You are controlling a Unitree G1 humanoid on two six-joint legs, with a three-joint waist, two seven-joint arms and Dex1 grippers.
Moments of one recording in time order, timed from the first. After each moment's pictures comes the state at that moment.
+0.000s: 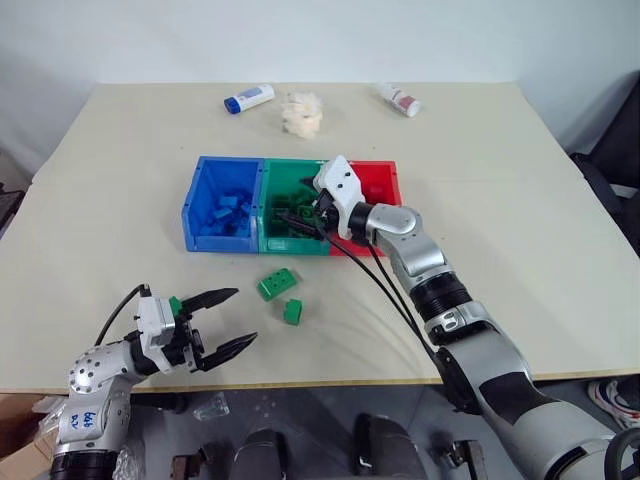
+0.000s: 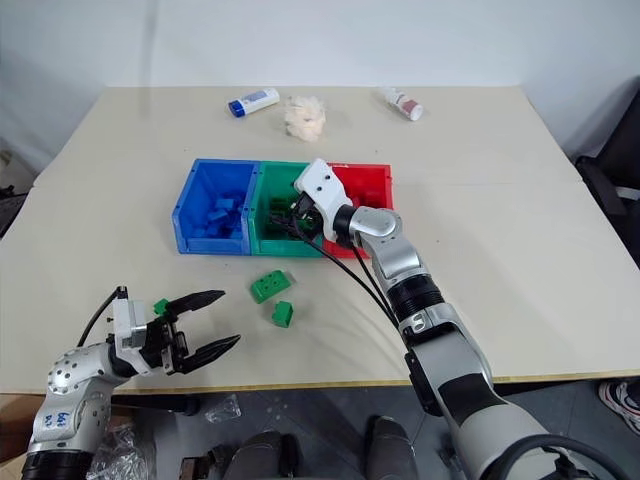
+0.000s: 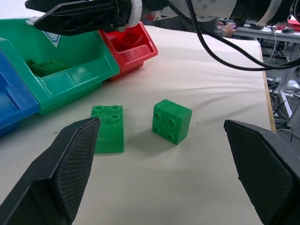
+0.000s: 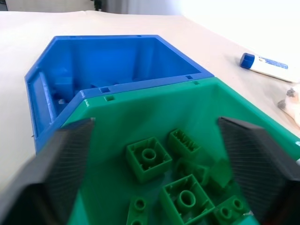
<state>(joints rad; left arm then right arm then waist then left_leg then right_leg) 0.02 0.52 0.22 0.01 -0.53 -0.11 -1.14 -1.00 -0.13 0.19 0.68 0.09 0.00 0.75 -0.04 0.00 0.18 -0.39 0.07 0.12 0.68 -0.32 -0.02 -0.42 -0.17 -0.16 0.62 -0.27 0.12</state>
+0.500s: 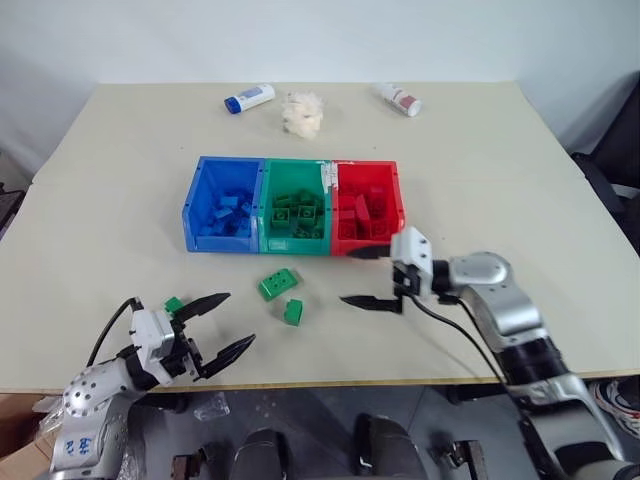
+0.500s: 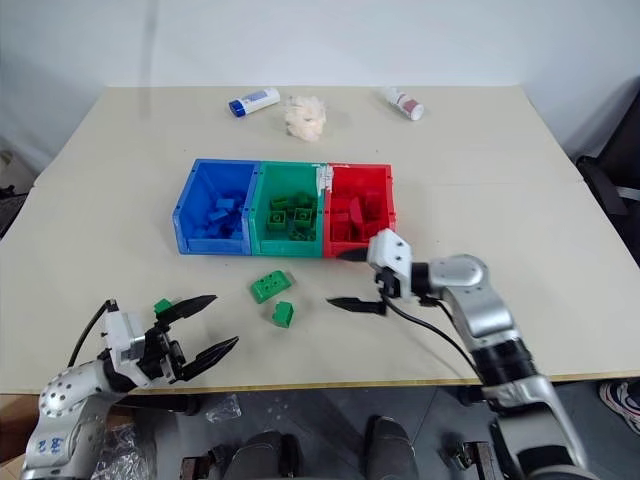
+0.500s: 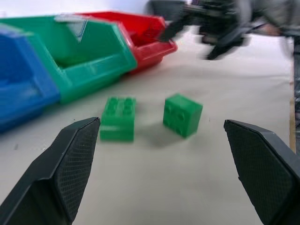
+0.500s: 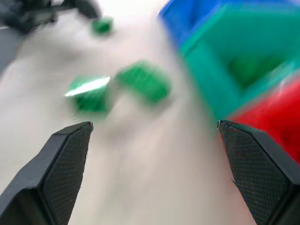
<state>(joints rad) 0.23 0.49 0.26 -0.18 -0.49 -0.13 -0.97 -0.49 -0.58 0.15 0.13 0.32 0.14 1.27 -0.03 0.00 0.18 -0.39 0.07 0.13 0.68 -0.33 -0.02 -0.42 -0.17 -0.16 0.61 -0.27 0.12</state>
